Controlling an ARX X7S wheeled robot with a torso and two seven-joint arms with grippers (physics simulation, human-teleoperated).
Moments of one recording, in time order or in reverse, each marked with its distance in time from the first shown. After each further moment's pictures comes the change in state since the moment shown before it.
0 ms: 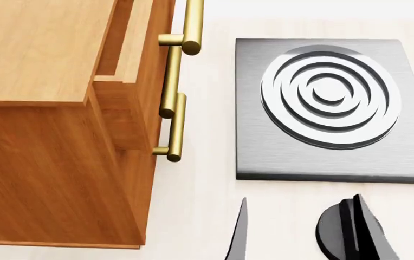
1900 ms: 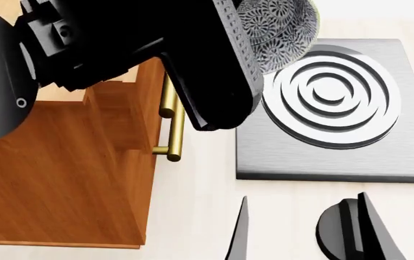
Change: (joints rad) left arm 0.249 -0.189 0.161 0.573 0.080 0.161 0.072; right arm 0.031 0.072 -0.039 -0.047 0.040 0.017 0.085
